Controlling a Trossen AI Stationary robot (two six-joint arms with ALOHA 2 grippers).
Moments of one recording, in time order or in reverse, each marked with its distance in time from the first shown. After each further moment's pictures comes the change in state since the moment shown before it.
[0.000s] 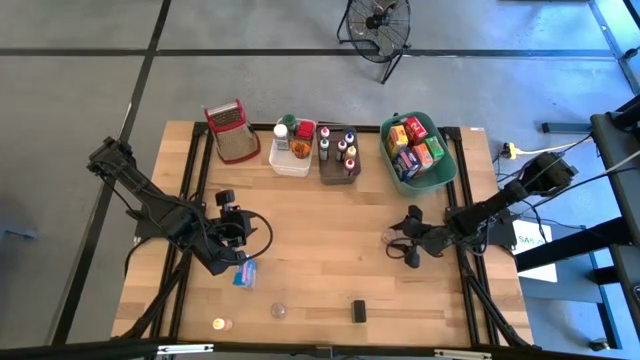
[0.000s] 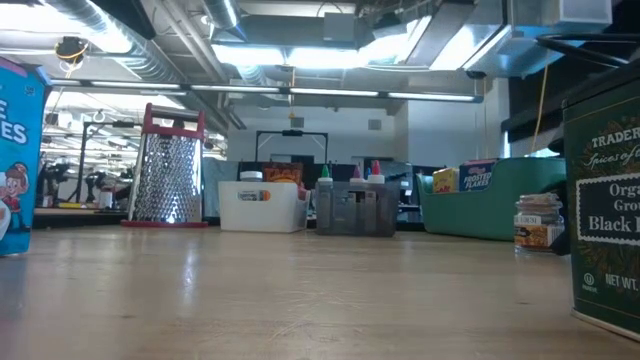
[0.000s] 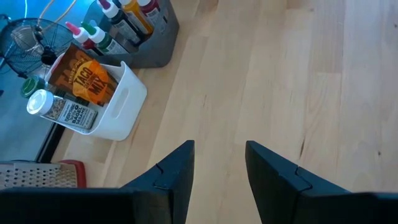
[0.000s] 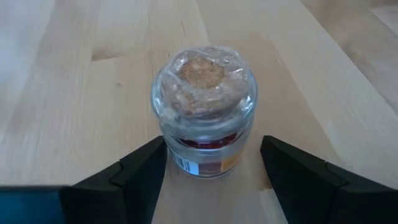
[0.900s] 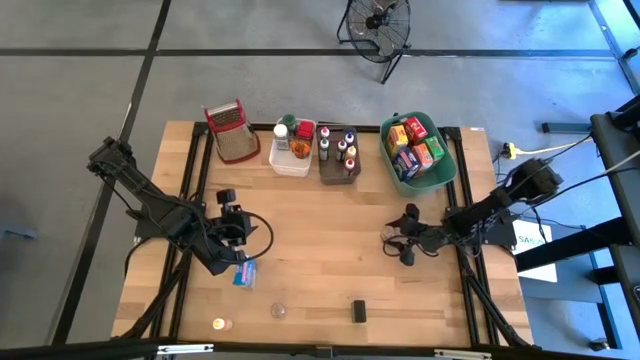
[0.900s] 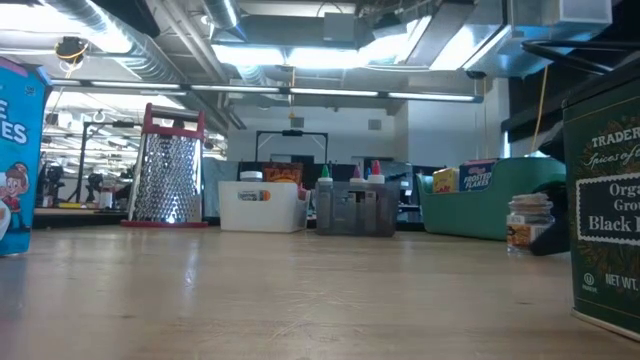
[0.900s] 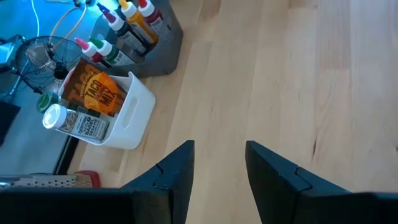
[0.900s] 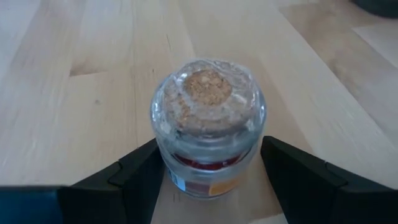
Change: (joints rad) left arm 0.000 0.000 0.000 0.000 -0.030 0.076; right arm -0.049 0.185 -0.002 0.243 0.038 -0.072
